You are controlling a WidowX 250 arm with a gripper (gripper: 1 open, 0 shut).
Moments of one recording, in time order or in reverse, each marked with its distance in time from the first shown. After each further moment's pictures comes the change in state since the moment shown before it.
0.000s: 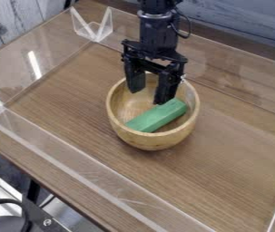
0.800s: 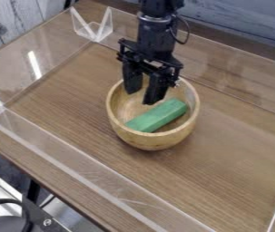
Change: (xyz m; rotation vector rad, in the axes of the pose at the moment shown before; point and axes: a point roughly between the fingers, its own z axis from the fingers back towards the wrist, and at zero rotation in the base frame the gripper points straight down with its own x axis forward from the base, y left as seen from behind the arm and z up) arm -0.006 -0.006 -0.002 0.096 0.051 -0.049
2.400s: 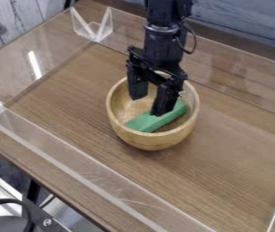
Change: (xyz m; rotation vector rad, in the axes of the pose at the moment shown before) arm 0.000 -0.012 -0.007 -0.001 -0.019 -0.125
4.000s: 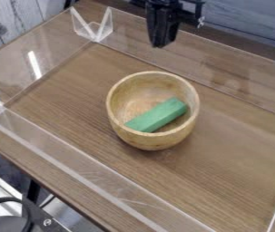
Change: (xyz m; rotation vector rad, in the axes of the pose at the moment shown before) arm 0.001 0.006 0.092 0.014 -0.198 0.108
